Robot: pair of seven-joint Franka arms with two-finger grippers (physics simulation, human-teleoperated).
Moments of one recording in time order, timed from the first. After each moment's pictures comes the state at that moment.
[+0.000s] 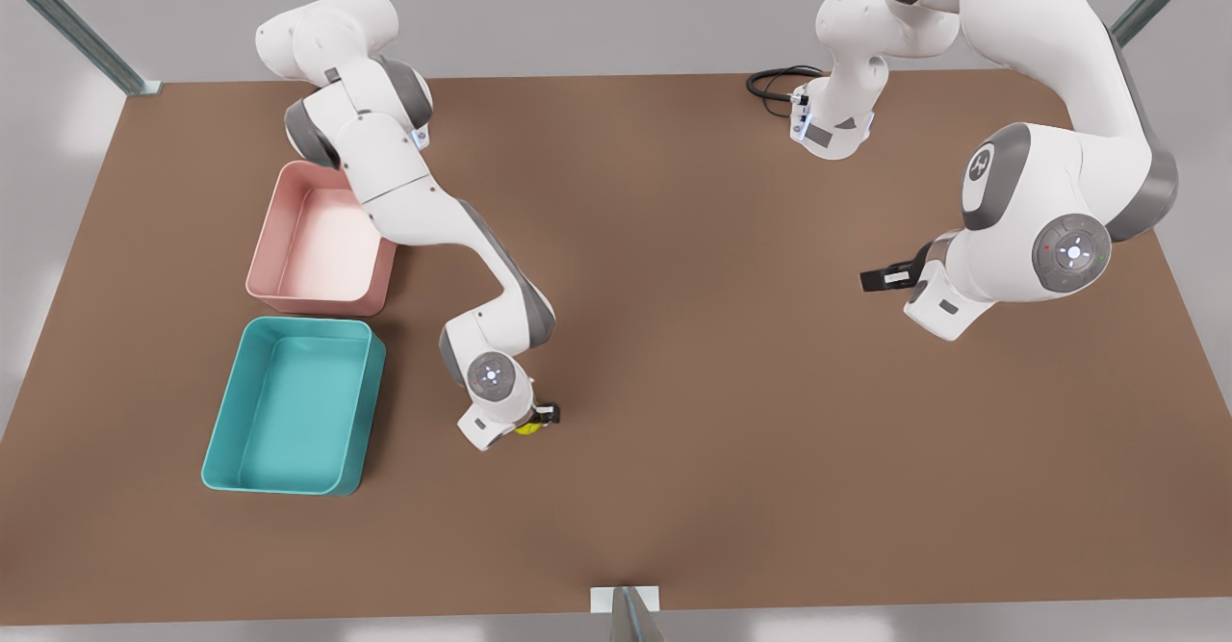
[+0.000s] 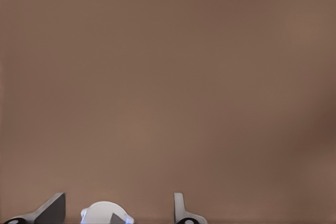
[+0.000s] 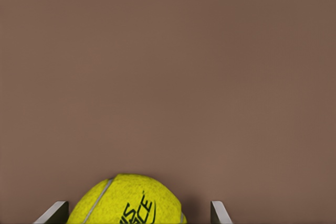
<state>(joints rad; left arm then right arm) -0.15 0.36 -0.04 -1.24 -0.05 1.23 -0.38 0.46 1.00 0.03 -1.20 -0.03 2.19 0.51</state>
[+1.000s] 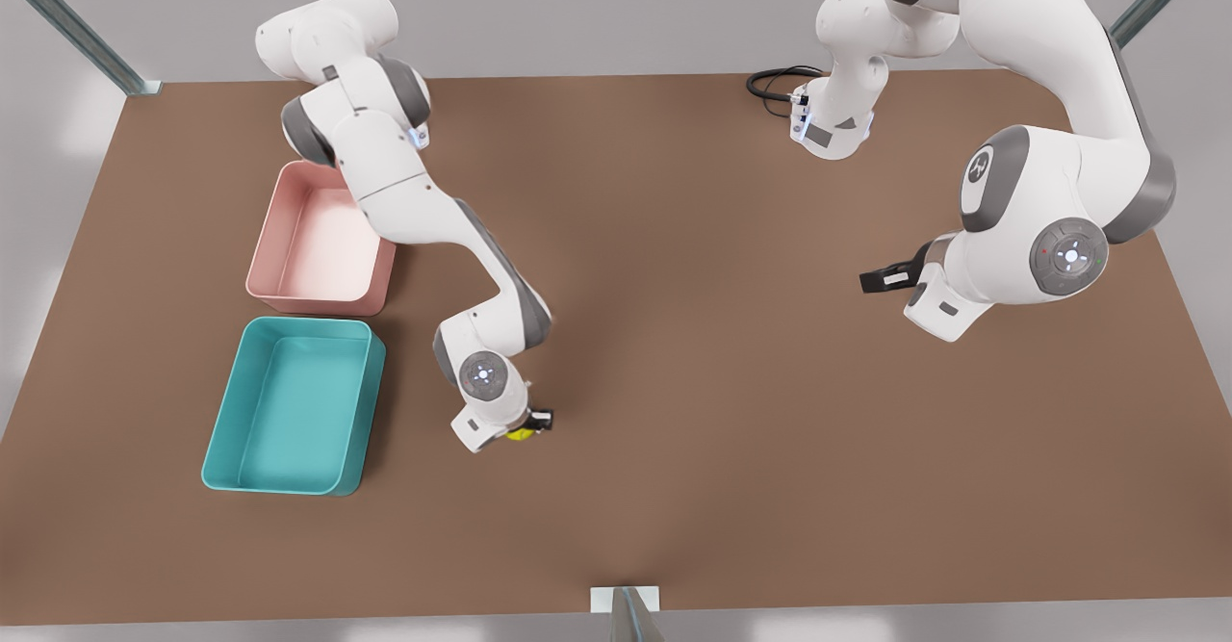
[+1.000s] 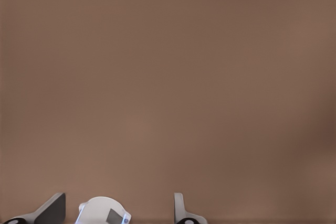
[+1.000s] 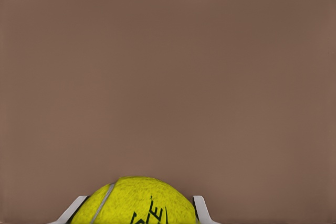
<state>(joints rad) -0.15 0.36 -0.04 -1.24 -0.06 1.22 -0.41 0.44 0.97 0.02 -1.20 -0.02 2.21 0.54</state>
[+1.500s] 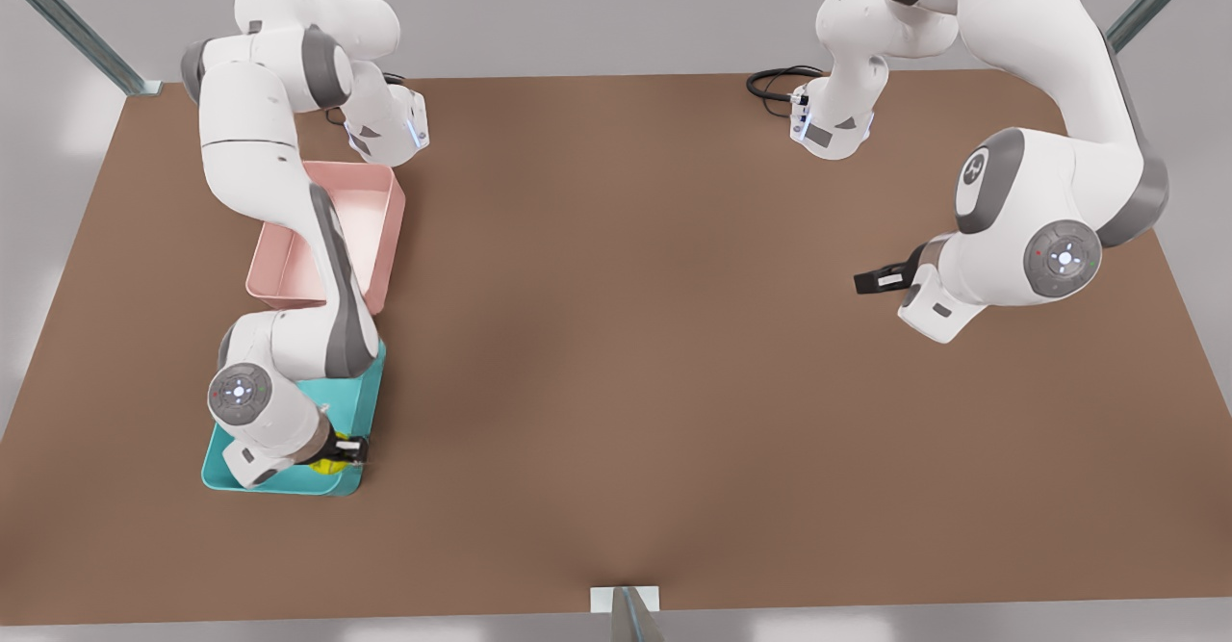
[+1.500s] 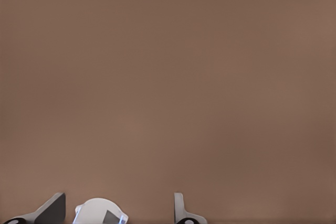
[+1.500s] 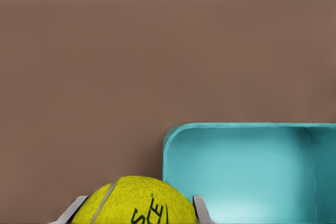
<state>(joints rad) -0.14 0.36 -0.05 -1.24 -0.07 1.23 -0.41 0.14 0.73 -0.09 -1.28 -0.05 2.07 0.15</state>
